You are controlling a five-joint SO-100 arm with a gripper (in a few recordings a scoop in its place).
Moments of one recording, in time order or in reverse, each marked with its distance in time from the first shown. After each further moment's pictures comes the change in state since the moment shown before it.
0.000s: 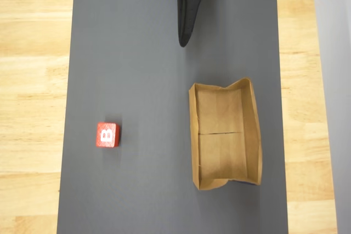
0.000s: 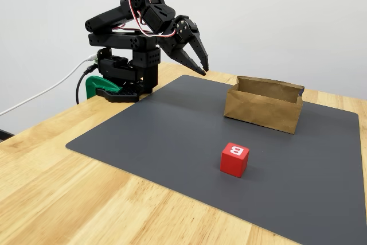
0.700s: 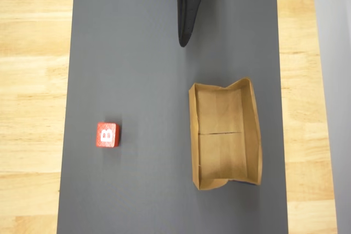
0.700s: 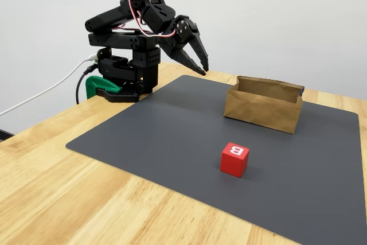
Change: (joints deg) arm 0.0 0.0 0.0 0.0 0.0
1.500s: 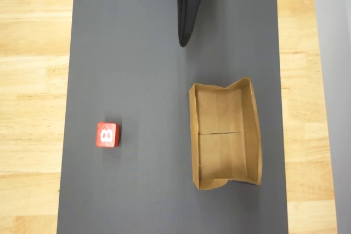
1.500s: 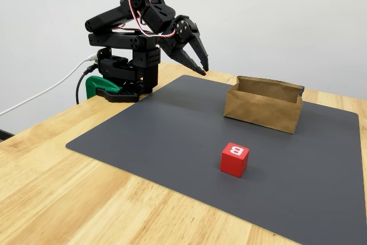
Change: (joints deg) arm -0.2 0.0 0.0 0.0 -0.4
